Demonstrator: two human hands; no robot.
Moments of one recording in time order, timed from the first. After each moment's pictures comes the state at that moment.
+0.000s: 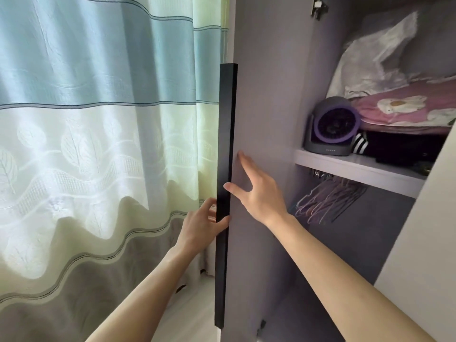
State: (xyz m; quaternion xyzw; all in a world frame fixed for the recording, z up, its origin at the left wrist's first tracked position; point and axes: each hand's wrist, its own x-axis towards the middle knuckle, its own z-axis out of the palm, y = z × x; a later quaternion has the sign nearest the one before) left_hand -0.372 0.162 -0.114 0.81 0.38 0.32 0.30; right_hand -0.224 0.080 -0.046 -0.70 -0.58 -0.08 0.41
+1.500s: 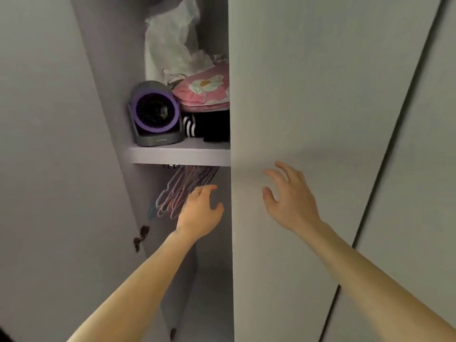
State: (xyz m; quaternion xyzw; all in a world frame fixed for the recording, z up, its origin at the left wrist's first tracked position) left_hand -0.050 -0.016 -0.110 0.93 0.13 0.20 0.29; right_hand 0.017 -0.236 -0.081 -0.89 -0.28 -0.26 0.26
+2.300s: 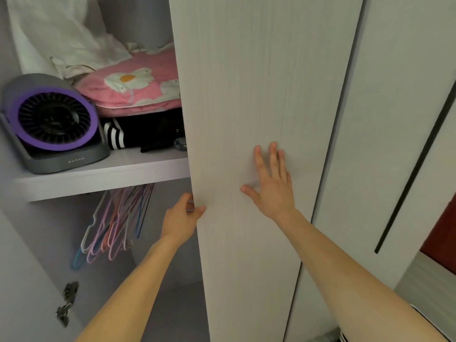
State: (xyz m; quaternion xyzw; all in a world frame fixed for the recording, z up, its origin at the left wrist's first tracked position) left_hand 0.066 0.006 -0.135 0.88 -0.02 0.12 0.47; right_hand 0.090 -0.233 -0.103 -0.94 -0.07 -0.29 0.17
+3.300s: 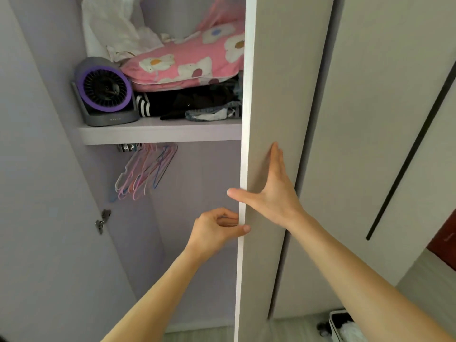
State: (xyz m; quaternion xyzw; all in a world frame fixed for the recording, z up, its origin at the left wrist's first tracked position) left_hand -0.157 -0.134 -0.154 0.79 0.00 0.04 0.61; right_hand -0.120 -0.301 -0.080 -0.89 -0.16 -0.12 0.42
